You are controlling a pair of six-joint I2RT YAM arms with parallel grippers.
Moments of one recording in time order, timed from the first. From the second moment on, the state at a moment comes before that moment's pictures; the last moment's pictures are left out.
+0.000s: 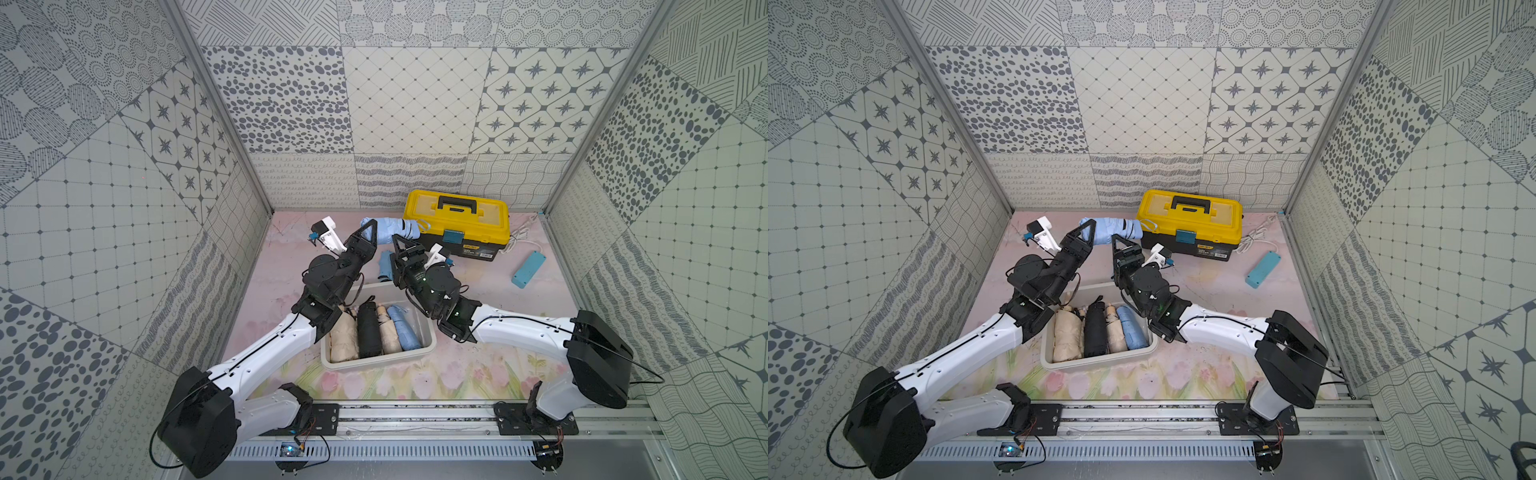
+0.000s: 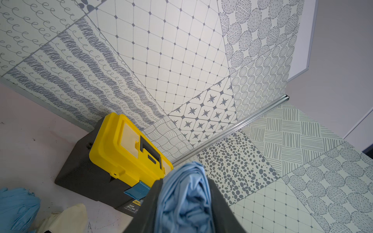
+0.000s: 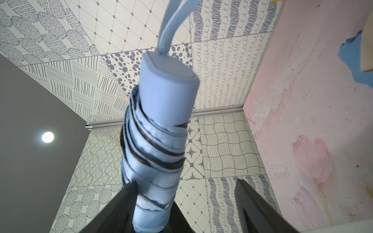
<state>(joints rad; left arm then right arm) -0.50 1.17 0.76 0.61 -0.12 -1.00 1.00 1.59 1.00 0.67 0.47 1.65</state>
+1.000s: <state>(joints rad) -0.51 1.12 0.71 0.55 -0.21 -1.13 0.99 1.66 1.06 0.74 0.45 1.59</state>
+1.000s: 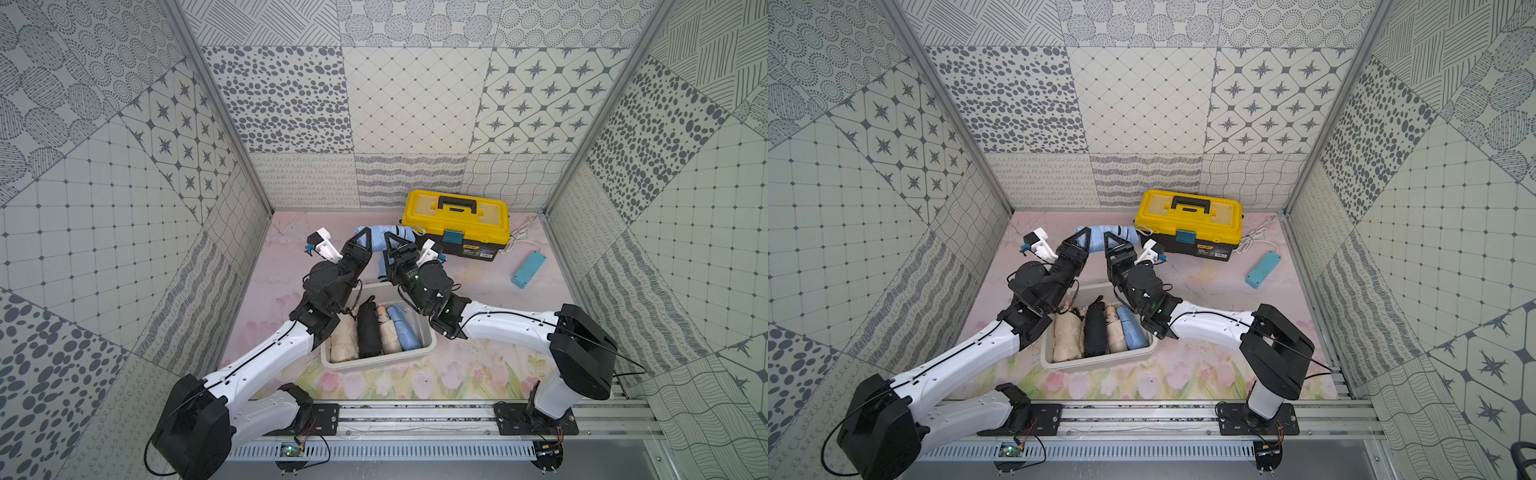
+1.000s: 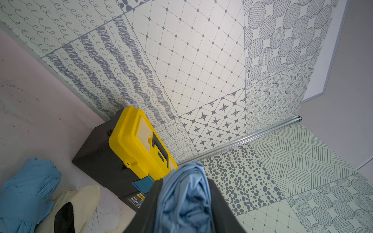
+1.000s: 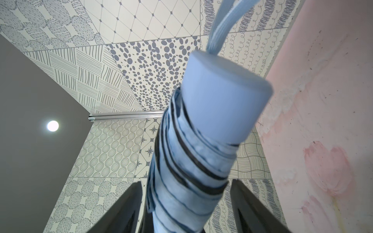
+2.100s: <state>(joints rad) -0.53 0.78 0.68 0.11 -0.25 -1.14 0.92 1.38 1.10 -0.09 0.23 1.13</state>
